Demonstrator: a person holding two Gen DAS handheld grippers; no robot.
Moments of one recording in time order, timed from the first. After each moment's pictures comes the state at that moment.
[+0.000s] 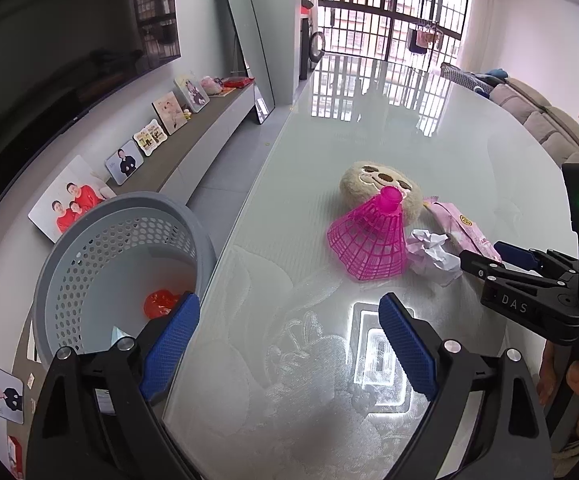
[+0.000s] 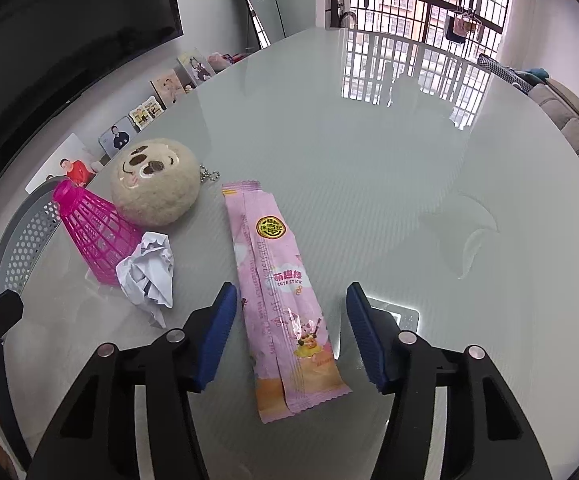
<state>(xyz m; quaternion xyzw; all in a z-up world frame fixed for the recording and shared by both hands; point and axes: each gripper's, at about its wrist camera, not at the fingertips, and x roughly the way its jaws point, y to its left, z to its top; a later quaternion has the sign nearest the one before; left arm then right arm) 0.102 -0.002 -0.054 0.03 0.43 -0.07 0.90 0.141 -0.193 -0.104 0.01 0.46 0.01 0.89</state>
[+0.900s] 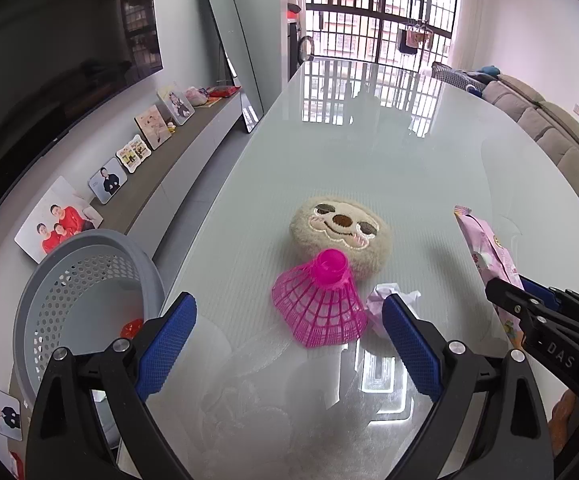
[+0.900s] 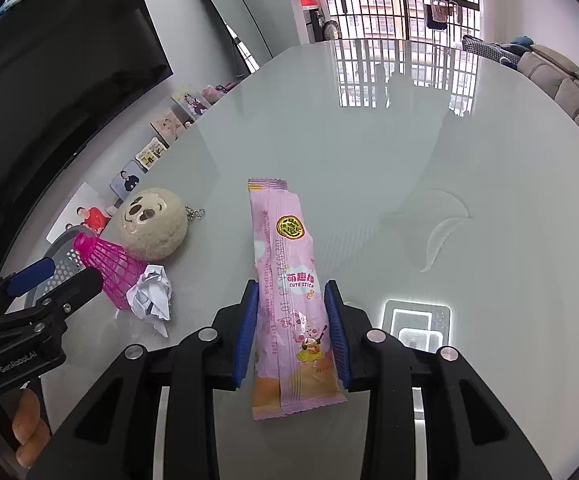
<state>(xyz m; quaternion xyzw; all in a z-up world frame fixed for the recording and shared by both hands) 0.143 -0.057 -0.053 0.04 0.41 -0.08 0.91 0.117 -0.247 -0.088 0.10 0.43 0.02 0.90</state>
